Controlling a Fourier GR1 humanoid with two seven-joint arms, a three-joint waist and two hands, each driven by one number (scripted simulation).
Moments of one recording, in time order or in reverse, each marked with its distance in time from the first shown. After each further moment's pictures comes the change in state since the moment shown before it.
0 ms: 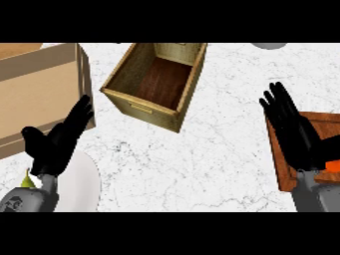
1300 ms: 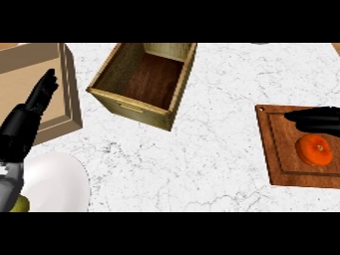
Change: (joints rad) left arm -0.071 0.156 0.076 -0.038 -0.162 -0.009 -0.177; right arm -0.122 -0.583 -0.102 -0.479 0.090 0.711 0.077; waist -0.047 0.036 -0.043
